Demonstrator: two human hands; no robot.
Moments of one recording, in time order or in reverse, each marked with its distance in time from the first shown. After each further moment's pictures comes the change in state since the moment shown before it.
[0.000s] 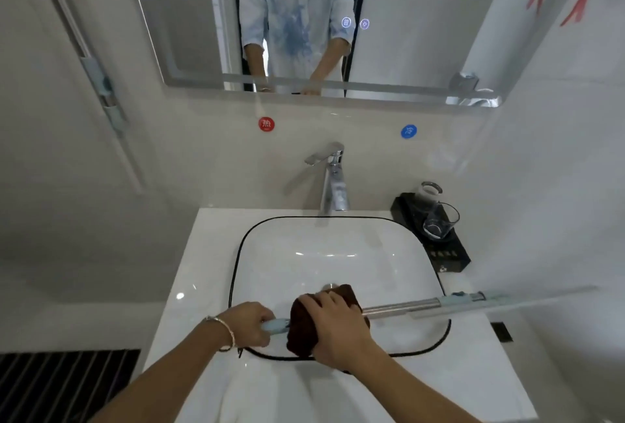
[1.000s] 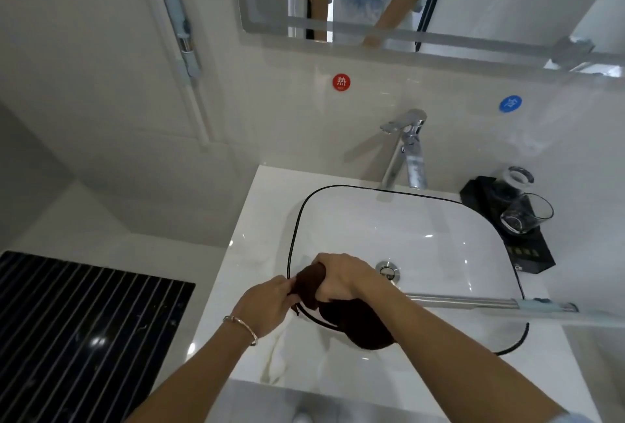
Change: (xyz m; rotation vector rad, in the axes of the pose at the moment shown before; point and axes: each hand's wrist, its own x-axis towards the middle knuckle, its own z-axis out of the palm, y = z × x) left_hand -0.032 -0.059 0.041 0.068 0.419 -0.033; right_hand 0.089 -0.061 -0.013 0.216 -0.358 0.014
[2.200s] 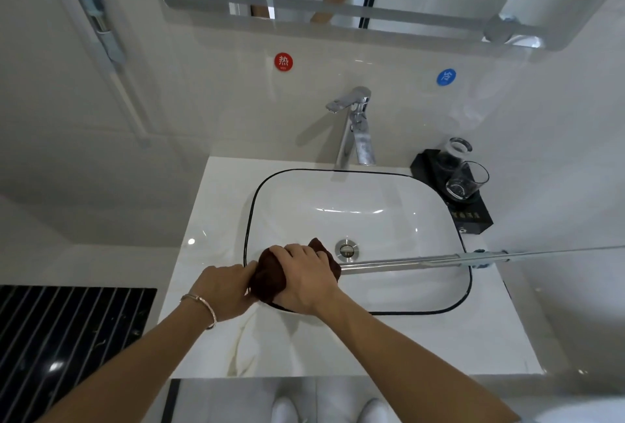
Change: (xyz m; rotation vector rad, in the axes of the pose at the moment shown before) left_hand 0.018 -0.001 -0.004 0.404 -0.041 0.092; right_hand -0.014 0.016 0.056 -0.049 0.431 -0.134
